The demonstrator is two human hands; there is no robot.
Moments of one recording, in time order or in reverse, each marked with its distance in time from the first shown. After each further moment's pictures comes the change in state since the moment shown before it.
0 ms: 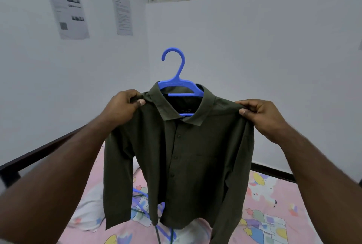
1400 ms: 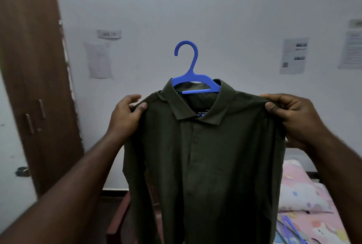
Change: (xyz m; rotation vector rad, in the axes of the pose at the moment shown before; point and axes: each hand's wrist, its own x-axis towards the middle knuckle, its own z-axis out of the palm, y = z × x) left_hand -0.476 0.160 -0.273 0.339 1.088 -0.548; right_hand -0.121 -0.259 0.170 0.849 -0.809 -0.350
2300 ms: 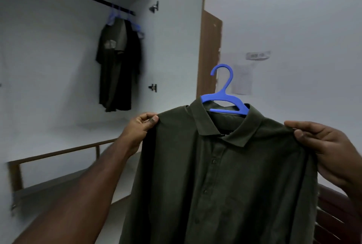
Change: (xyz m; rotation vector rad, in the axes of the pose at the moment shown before) left_hand -0.148 -0.017 -0.401 -0.197 0.457 -0.304; right_hand -0.050 -0.041 0.325 0.570 -0.617 0.124
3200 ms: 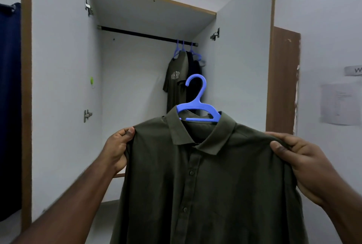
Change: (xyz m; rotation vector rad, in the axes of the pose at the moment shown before) left_hand 0.032 0.058 -0.162 -0.119 0.482 0.144; right_hand 0.151 0.072 0.180 0.241 -0.465 -0.061
